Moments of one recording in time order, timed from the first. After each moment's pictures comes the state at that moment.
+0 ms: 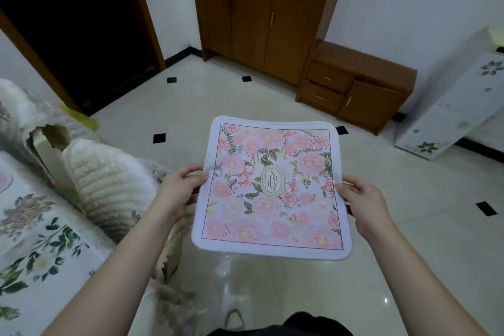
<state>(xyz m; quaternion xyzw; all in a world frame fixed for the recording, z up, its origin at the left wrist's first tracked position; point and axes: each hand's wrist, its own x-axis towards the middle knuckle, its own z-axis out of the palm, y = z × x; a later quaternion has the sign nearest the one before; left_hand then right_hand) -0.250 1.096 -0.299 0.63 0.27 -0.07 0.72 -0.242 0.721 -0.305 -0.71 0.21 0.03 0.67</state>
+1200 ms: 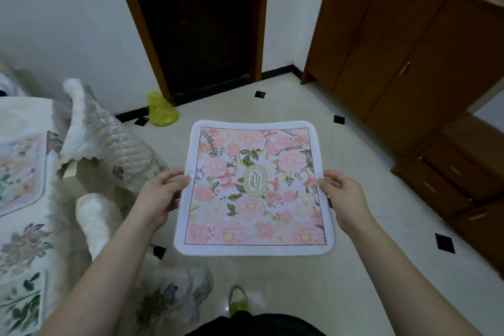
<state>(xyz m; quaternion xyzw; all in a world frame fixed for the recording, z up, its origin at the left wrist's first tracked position) 0.001 1.249 -0.298 0.53 0.45 0.14 0.70 0.207 0.948 -0.308 -0.74 -0.01 0.22 0.64</state>
